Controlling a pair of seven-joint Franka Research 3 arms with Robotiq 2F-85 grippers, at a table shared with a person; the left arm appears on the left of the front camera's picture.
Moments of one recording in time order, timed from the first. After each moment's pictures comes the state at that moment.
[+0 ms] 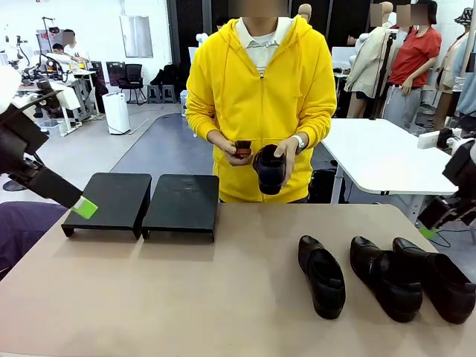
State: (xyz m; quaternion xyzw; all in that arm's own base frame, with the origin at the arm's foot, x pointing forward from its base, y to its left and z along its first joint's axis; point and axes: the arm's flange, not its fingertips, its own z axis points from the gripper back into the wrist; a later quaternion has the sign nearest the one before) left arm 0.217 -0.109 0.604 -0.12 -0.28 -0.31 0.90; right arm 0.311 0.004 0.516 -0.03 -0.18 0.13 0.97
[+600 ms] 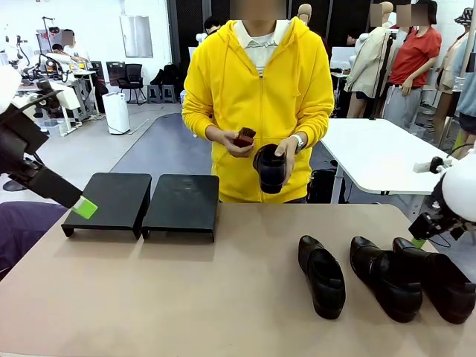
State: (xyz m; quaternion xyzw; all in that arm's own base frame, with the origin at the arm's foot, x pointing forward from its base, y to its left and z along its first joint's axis) left arm 0.218 -0.109 0.604 -0.12 -0.28 -0.31 0.90; right arm 0.386 -0.039 0.424 -0.03 -0.16 0.07 0.98
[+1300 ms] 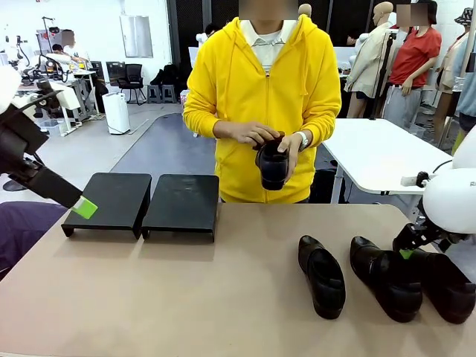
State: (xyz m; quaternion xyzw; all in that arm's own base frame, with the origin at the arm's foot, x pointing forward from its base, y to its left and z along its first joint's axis) left arm 0.218 -0.109 0.604 -0.12 -0.28 -0.31 0.90; right arm 0.395 -0.027 0.400 -0.03 -0.14 0.05 0.99
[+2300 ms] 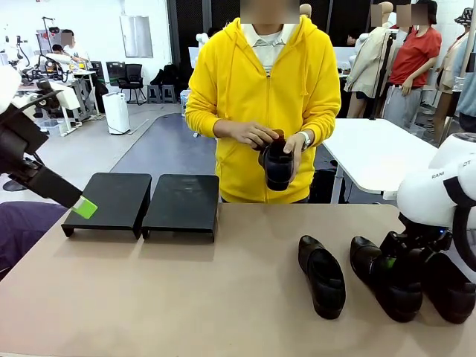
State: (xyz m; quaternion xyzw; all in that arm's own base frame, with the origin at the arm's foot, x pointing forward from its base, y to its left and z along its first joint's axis) left arm 0.218 -0.109 0.604 -0.12 -0.28 -0.31 0.90; right arm 0.440 -0.023 0.354 0.01 -0.08 0.06 0.99
